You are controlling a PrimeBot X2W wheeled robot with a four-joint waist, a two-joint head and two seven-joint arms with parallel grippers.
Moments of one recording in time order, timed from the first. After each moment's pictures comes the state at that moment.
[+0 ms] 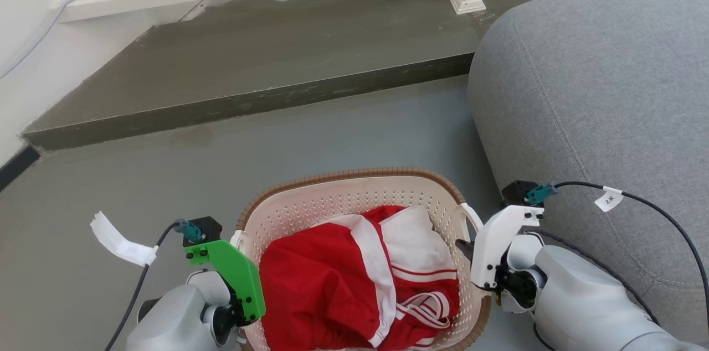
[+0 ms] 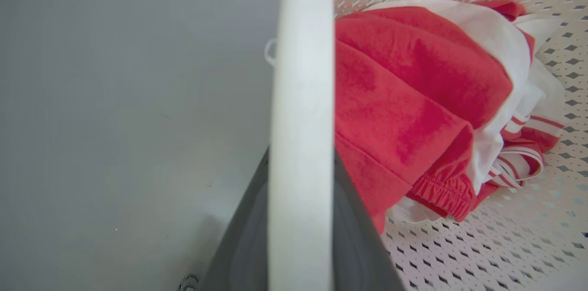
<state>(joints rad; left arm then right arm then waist) -0.55 0.02 -0.68 1.12 -0.92 -0.09 0.25 -0.58 -0.06 0.92 1.12 1.10 0.11 0.16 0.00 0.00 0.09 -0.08</state>
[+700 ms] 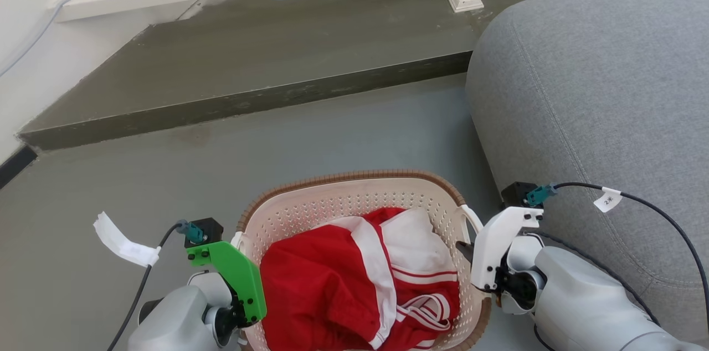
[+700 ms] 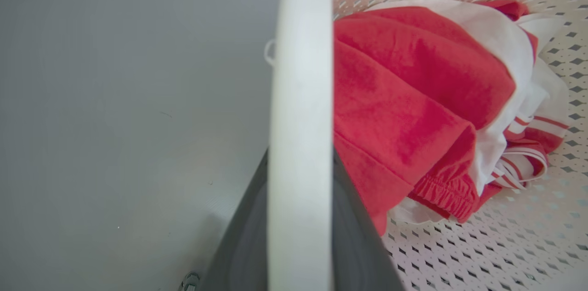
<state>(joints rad) -0.55 0.02 -0.71 1.12 -0.94 -0.07 0.25 -0.58 -0.07 0.95 1.13 1.12 0.11 0.16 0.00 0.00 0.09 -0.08</state>
